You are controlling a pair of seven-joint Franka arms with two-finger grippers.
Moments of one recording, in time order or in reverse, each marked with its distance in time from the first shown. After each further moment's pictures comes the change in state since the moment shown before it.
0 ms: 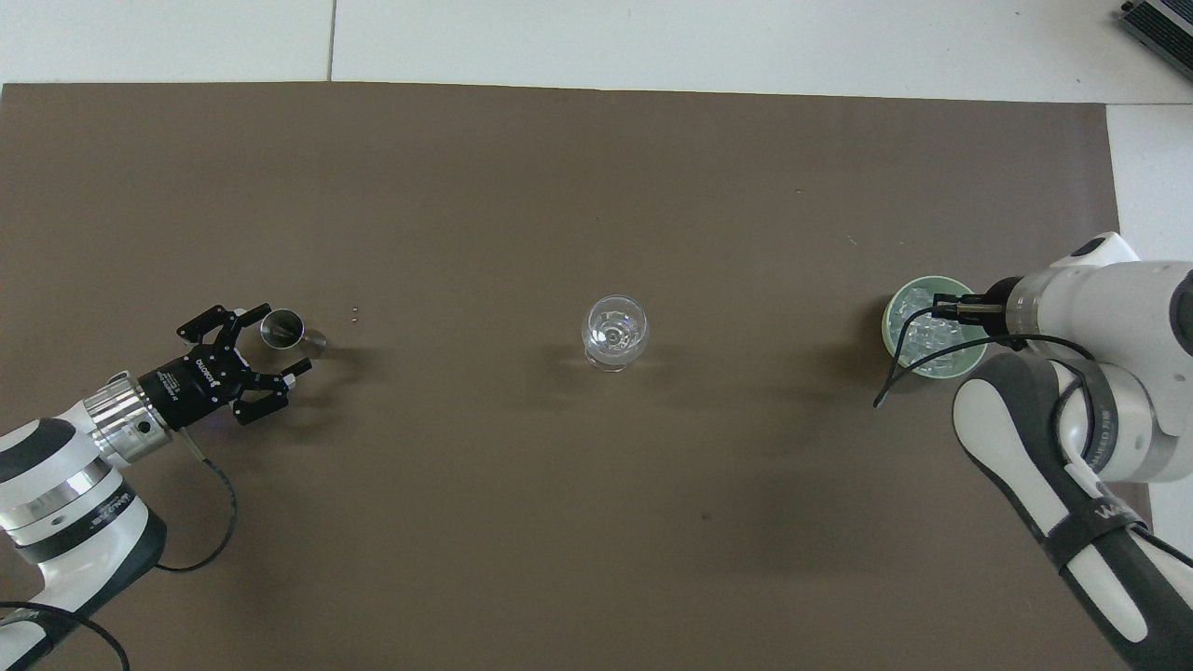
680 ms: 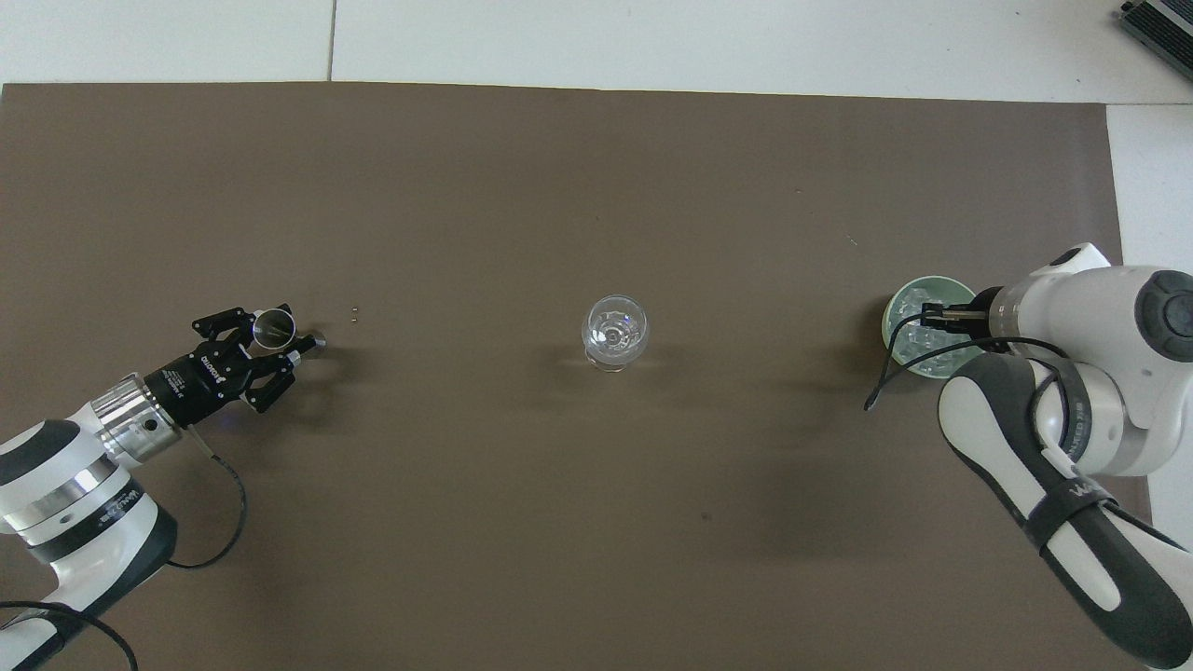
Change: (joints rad) left arm -0.004 0.000 -0.012 -0.008 -0.081 -0.012 -0.005; right arm -0.006 0.062 -0.007 -0.014 0.000 0.031 0.000
